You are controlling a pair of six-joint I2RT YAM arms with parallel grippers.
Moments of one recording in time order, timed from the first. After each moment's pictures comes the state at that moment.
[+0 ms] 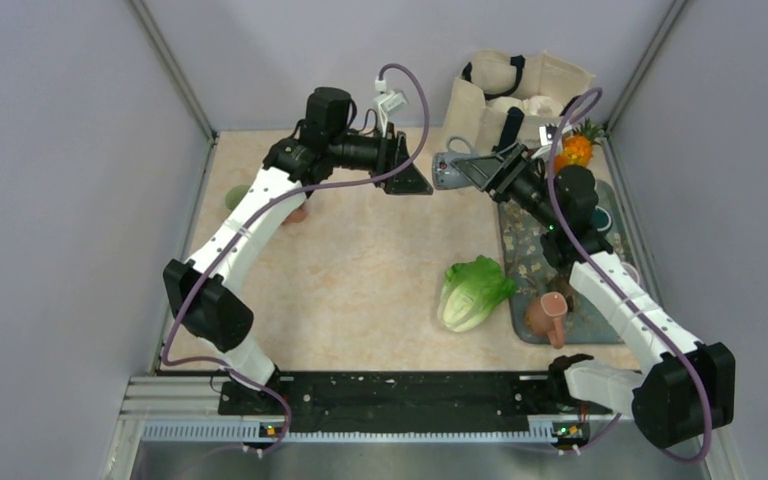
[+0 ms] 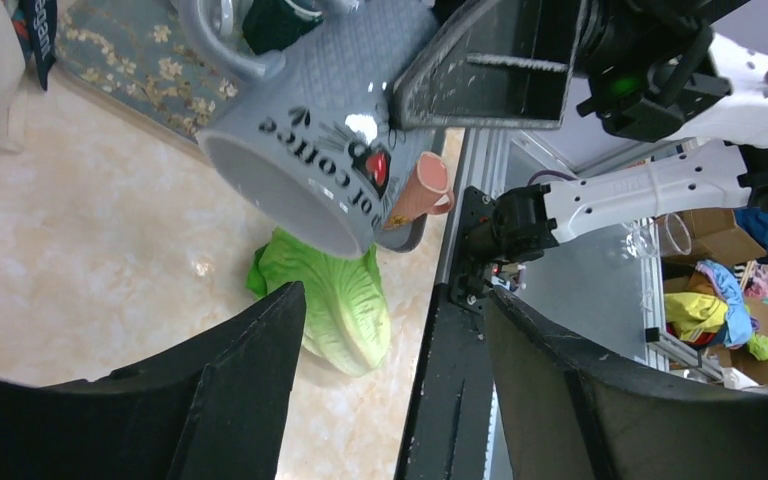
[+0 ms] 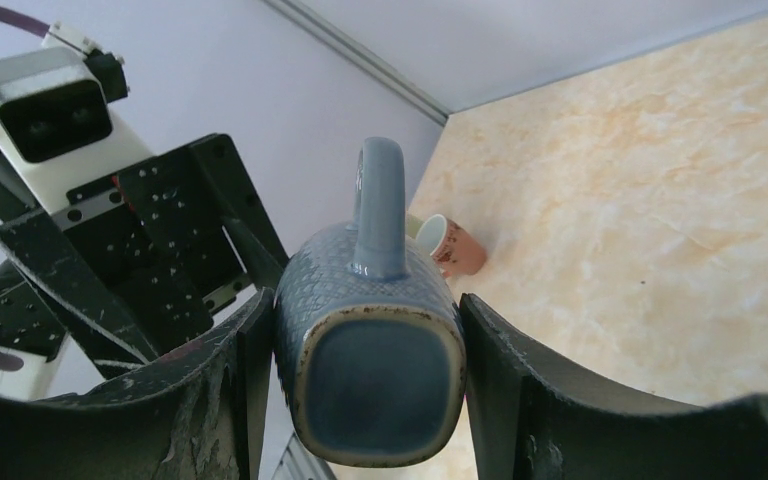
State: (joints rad) left arm -0.49 1.66 1.73 -0.52 0.95 -0.23; right arm 0.31 1.13 0.87 0.33 -0.38 0.93
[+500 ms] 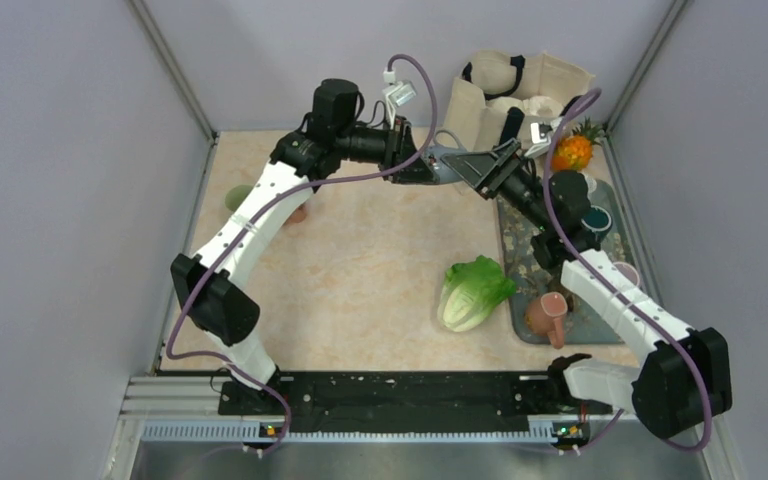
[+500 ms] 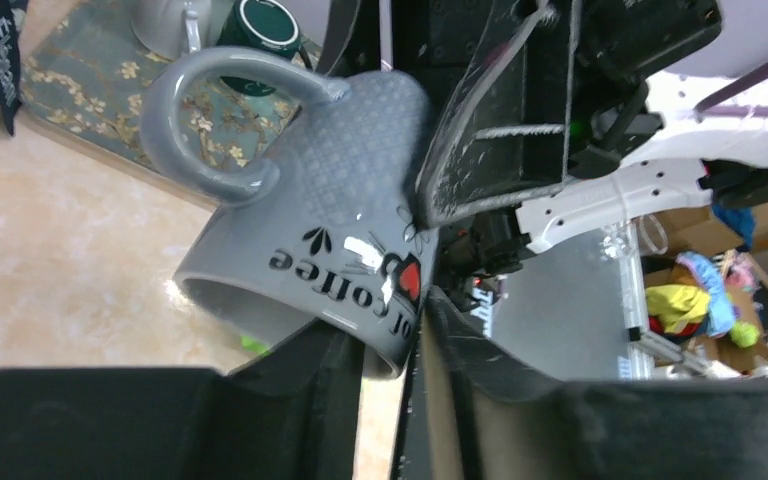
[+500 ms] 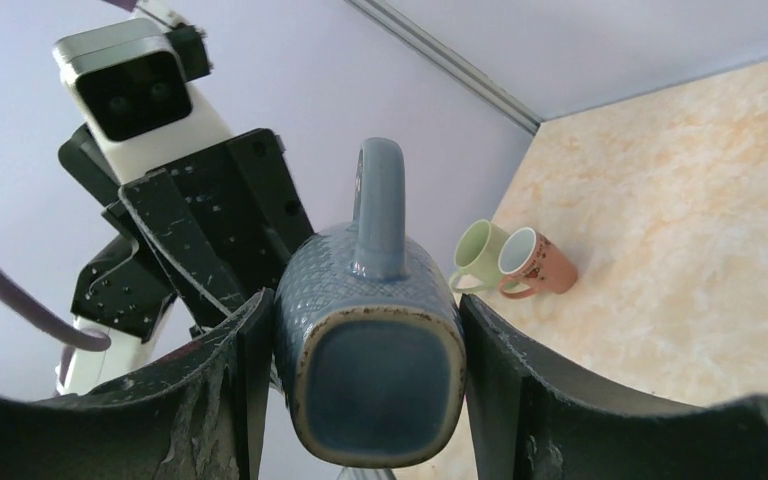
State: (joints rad) left arm -0.52 1.71 1.83 -0.49 0.98 -0.27; right arm 0.37 1.16 0.86 0.53 -0.41 1.07
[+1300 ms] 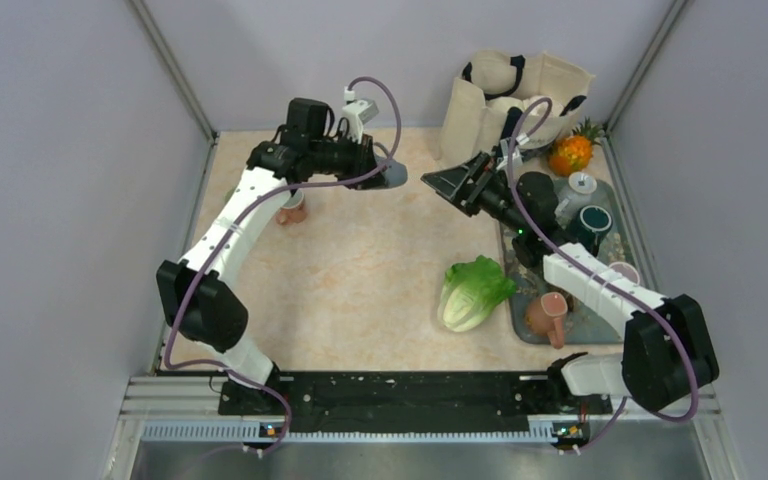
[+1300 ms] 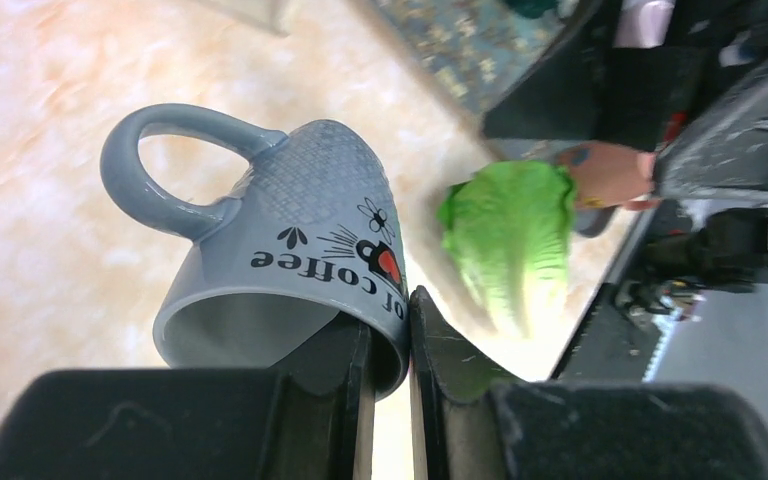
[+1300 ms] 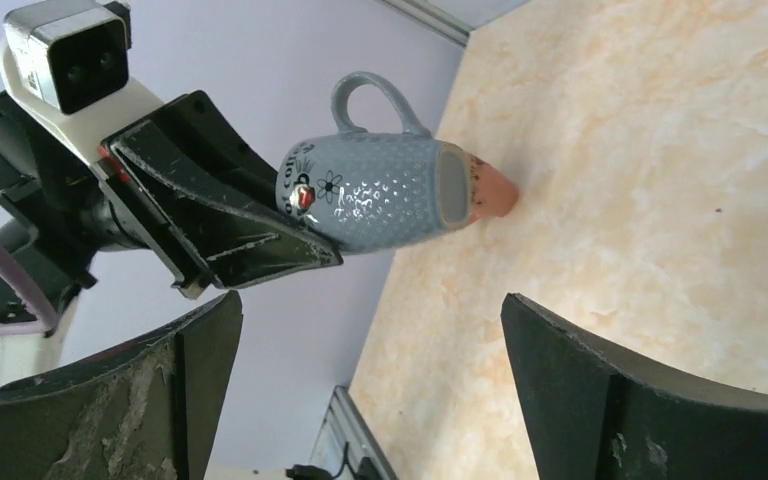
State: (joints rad) left arm -0.39 1.64 1.66 -0.62 0.70 -0.08; right arm 0.43 1.30 0.81 0.53 -0.39 1.07
